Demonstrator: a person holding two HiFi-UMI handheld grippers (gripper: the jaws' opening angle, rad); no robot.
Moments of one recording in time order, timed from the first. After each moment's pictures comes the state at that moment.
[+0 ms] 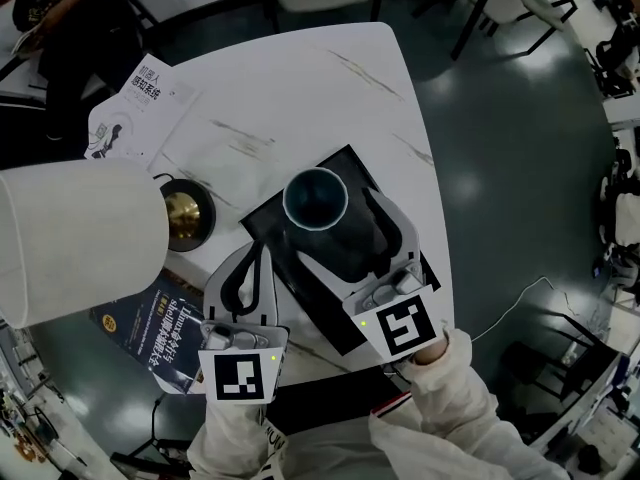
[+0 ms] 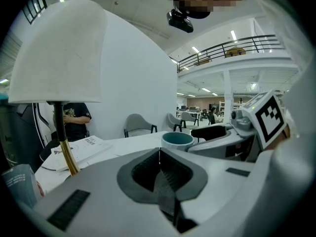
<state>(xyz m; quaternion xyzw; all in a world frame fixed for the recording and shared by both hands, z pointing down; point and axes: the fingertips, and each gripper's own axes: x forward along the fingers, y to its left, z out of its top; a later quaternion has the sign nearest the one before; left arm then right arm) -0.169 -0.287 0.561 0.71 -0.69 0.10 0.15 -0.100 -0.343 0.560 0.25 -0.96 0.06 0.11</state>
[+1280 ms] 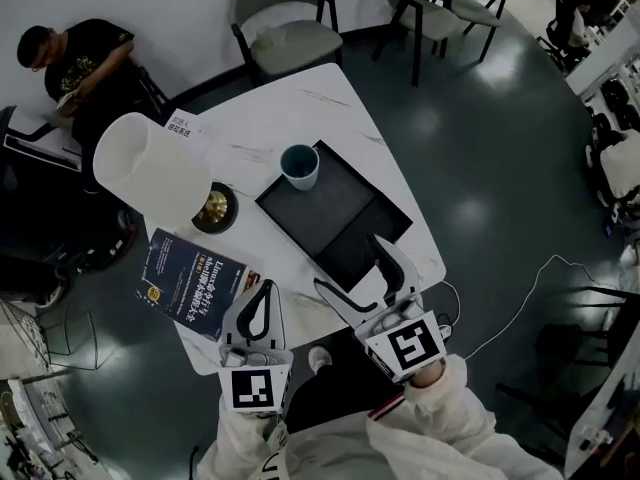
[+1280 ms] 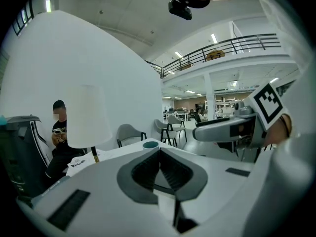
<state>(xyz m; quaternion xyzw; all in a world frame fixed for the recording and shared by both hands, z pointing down) -0.120 -0.126 0.462 0.76 -0.64 0.12 0.07 -0.014 -0.177 0.454 0.35 -0.93 0.07 0.04</state>
